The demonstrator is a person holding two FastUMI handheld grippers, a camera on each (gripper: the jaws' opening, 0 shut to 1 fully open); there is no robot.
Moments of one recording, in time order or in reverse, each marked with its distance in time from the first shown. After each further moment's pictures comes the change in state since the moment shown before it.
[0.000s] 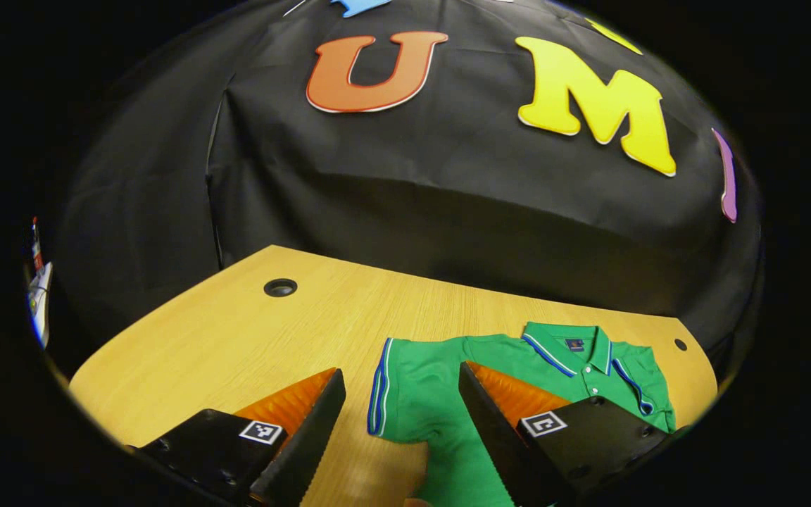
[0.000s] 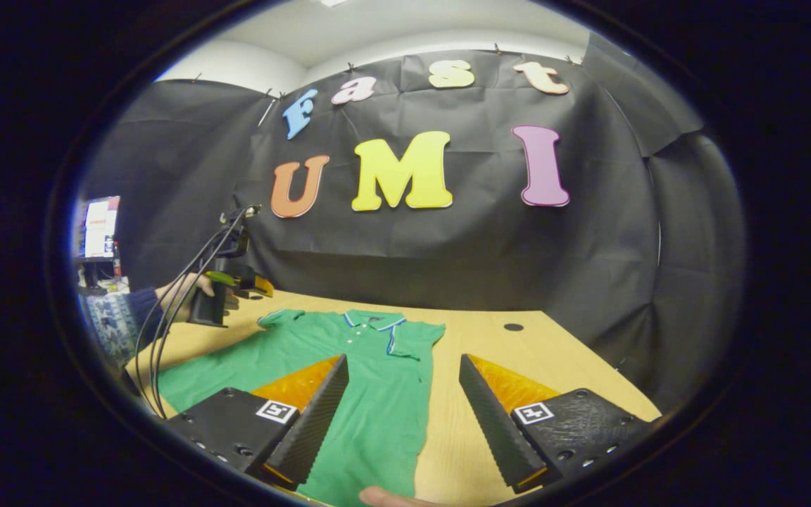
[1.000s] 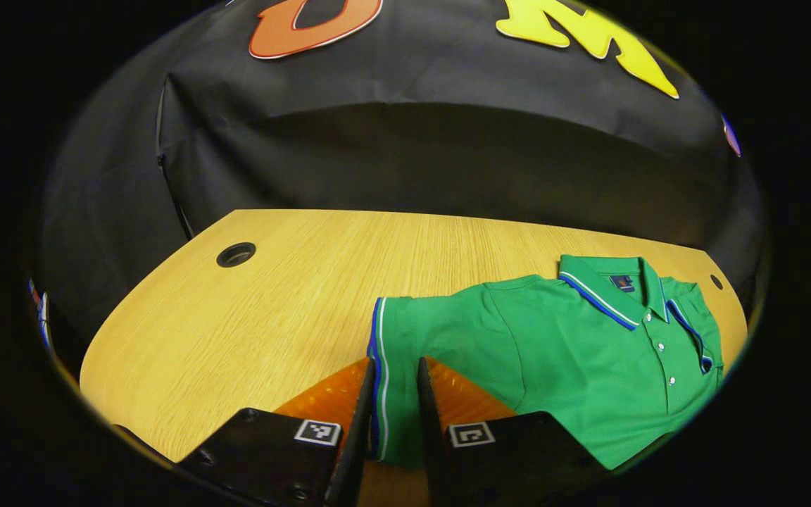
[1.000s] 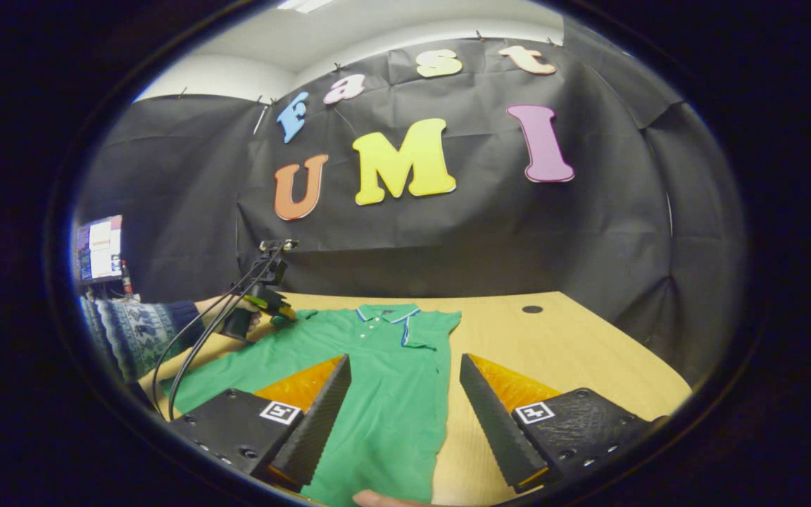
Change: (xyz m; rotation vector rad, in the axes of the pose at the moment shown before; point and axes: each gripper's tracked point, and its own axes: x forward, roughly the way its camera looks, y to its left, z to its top) left arm 0.067 0.003 -0.047 0.244 0.166 0.015; right arm 0.015 -0.003 -0.023 0.085 0.014 0.034
